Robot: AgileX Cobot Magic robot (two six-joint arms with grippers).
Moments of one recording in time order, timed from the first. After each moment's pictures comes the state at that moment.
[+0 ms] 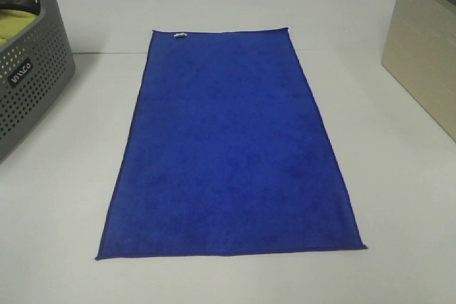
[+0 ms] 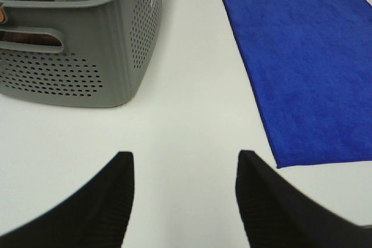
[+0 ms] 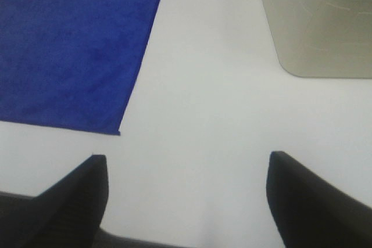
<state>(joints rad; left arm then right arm) 0.01 0.00 -0.53 -0.09 1.05 0.03 0.00 0.00 -0.48 0.10 1.08 -0.12</state>
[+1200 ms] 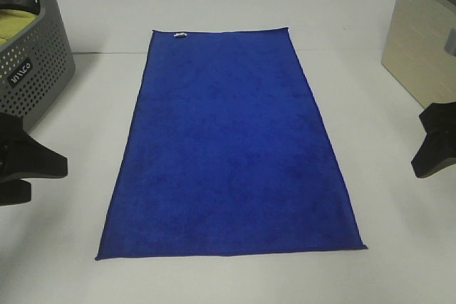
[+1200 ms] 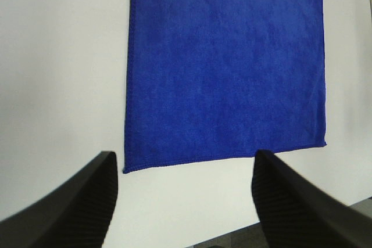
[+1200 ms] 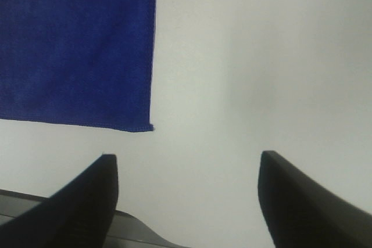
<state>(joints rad) 0.01 1.32 -0.47 -1.15 0.60 0.71 0.00 1.38 -0.79 0.28 0.86 -0.12</state>
